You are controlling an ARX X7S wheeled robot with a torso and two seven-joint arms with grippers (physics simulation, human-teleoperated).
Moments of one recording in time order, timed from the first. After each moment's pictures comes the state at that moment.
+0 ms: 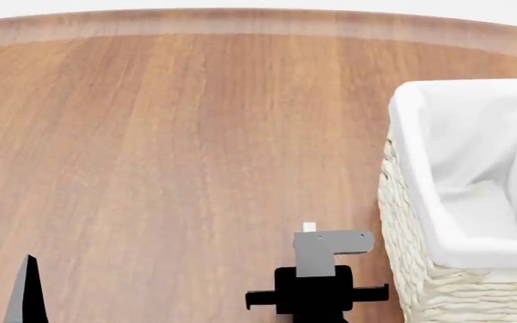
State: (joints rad) left arm 0.18 -0.38 0.20 0.79 -0.30 -0.09 -0.35; right arm 0.90 0.00 -0.90 1.30 0.79 -0.07 0.24
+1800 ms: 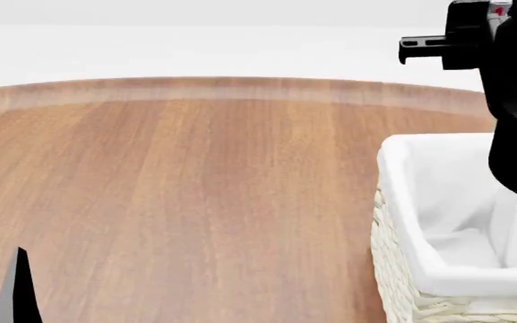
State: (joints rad) left arm 0.16 -0.41 0.19 0.80 -0.34 -0.11 -0.39; right arm 1.36 0.71 -0.85 0.33 1.02 0.42 0.43
